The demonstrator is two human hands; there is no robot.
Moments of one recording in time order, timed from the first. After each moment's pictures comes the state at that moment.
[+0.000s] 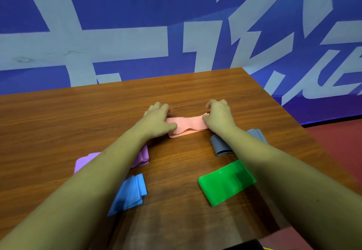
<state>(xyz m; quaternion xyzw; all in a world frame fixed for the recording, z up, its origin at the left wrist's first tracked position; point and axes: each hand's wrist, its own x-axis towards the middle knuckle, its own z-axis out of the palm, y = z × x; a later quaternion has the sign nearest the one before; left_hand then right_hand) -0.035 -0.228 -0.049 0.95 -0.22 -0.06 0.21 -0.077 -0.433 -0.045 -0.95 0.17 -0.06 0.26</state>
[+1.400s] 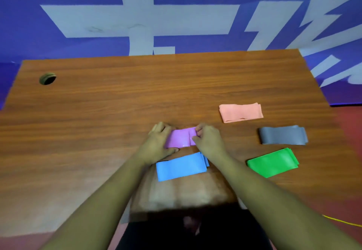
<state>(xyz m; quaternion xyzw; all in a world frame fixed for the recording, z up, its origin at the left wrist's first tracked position) -0.126 -0.021 -0.057 0.92 -0.23 -0.13 0.29 -0.143 -0.224 -0.019 -0.93 0.10 0.10 0.35</state>
